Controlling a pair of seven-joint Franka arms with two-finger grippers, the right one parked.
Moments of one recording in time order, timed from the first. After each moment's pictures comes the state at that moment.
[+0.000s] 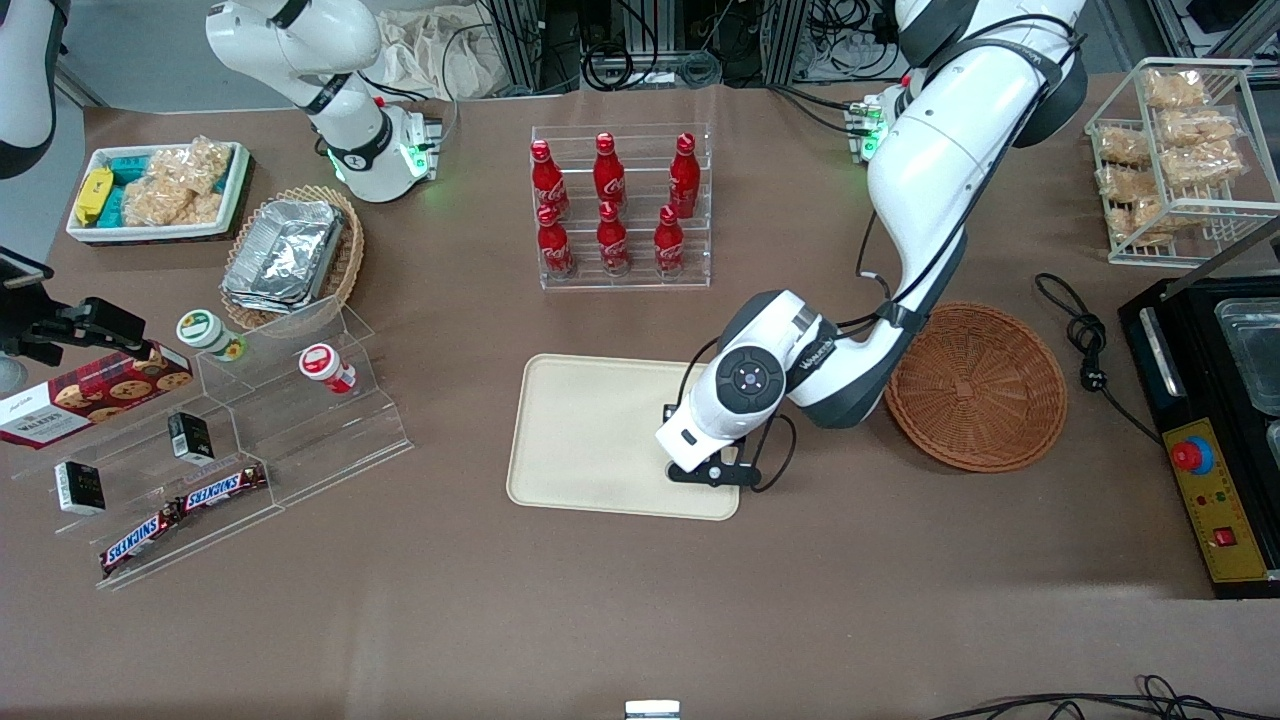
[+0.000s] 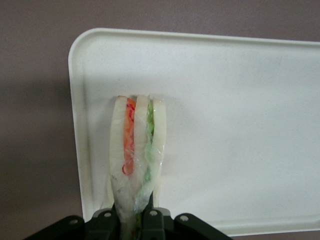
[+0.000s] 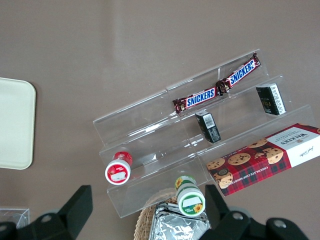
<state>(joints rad) -0.28 0.86 -0.47 -1.32 0.22 2.07 -0.66</state>
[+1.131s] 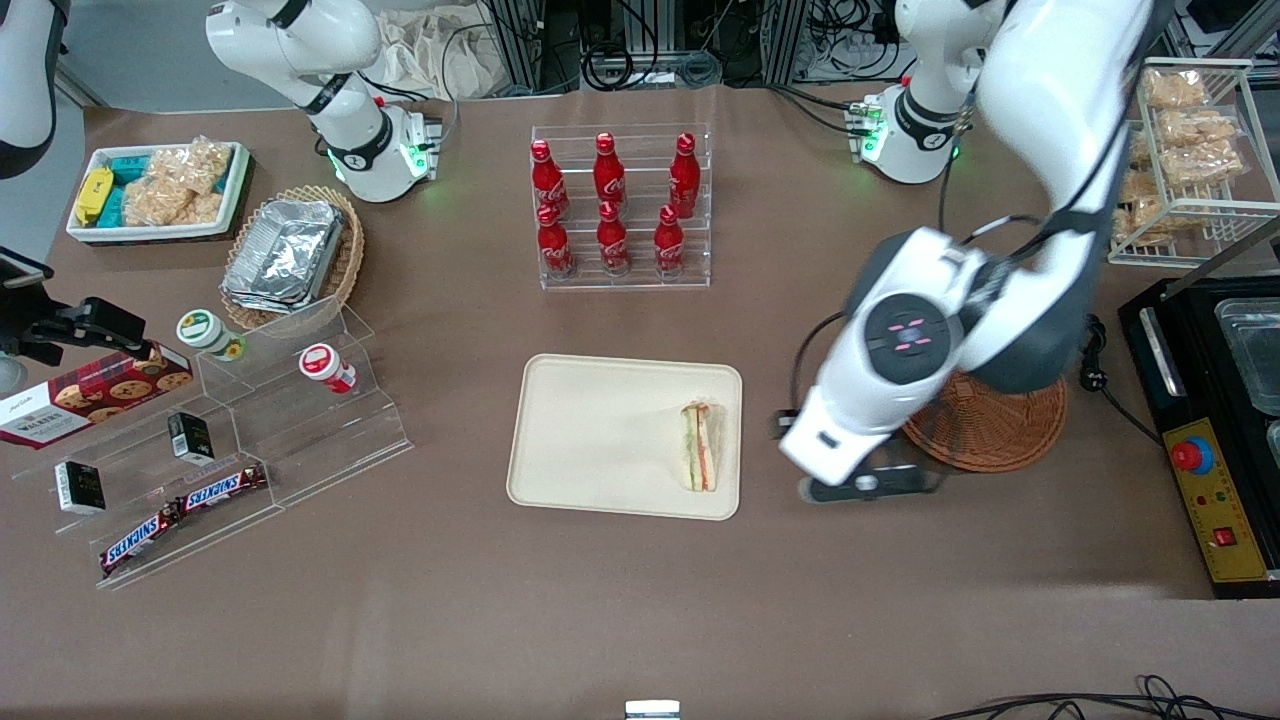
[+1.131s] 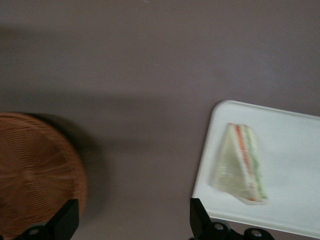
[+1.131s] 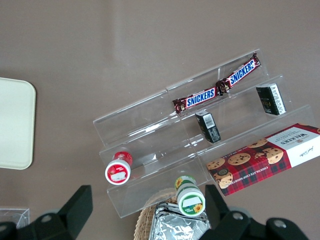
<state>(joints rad) -0.07 0.55 -0.46 -1.27 0.29 1.72 -0.65</state>
